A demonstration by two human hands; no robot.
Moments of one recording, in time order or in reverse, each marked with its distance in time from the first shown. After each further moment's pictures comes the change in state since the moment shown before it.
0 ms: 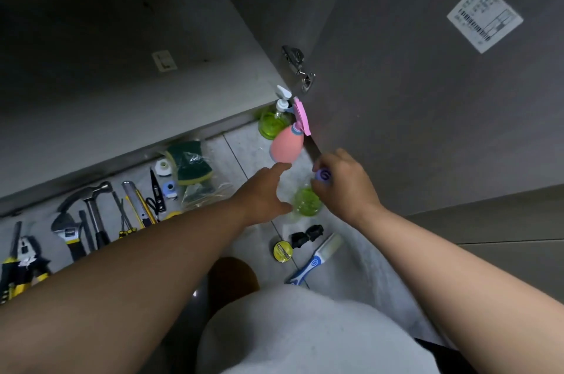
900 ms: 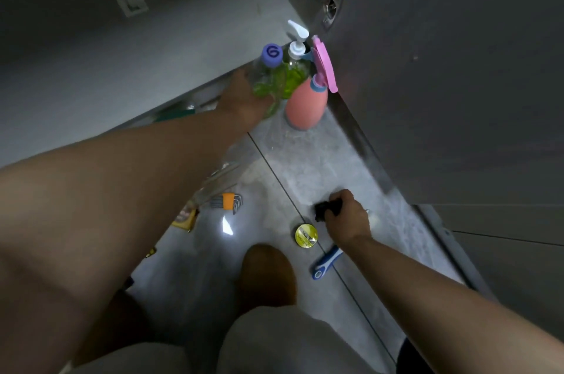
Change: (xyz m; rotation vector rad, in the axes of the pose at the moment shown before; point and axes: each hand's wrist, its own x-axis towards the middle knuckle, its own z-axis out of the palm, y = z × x) left_hand 0.111 -0.026 -0.057 -0.325 0.446 -0.164; right_hand -0.035 0.069 0.180 0.348 -0.275 0.663
